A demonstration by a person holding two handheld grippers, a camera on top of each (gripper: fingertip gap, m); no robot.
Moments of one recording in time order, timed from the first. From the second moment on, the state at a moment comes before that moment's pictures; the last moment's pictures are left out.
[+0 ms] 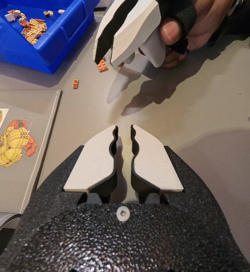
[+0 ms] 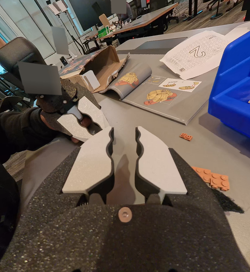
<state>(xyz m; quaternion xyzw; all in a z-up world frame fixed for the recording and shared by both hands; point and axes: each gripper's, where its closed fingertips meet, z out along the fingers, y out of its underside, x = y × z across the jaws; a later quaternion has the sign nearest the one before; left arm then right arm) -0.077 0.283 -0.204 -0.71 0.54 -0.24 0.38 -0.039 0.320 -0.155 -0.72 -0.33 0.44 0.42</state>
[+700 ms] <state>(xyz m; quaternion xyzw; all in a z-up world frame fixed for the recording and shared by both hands) -0.077 0.283 -0.204 -0.71 0.54 -0.24 0.38 -0.041 0.318 -0.156 -0.72 -0.33 0.44 0.42</state>
